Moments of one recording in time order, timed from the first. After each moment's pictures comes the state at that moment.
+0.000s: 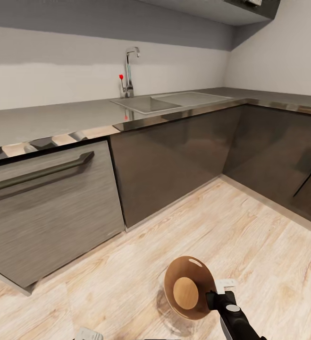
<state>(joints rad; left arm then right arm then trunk) 0.00 0.11 -0.01 -0.99 0.00 0.23 -0.48 -0.30 0.02 -0.02 -0.79 0.12 0.25 -0.09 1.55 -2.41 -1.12</state>
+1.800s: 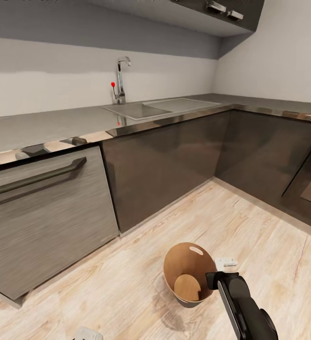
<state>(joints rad) 0.00 0.11 -0.01 -0.99 0.00 0.23 -0.48 -0.30 0.06 -0.01 -1.26 0.14 0.87 -0.09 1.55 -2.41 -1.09</state>
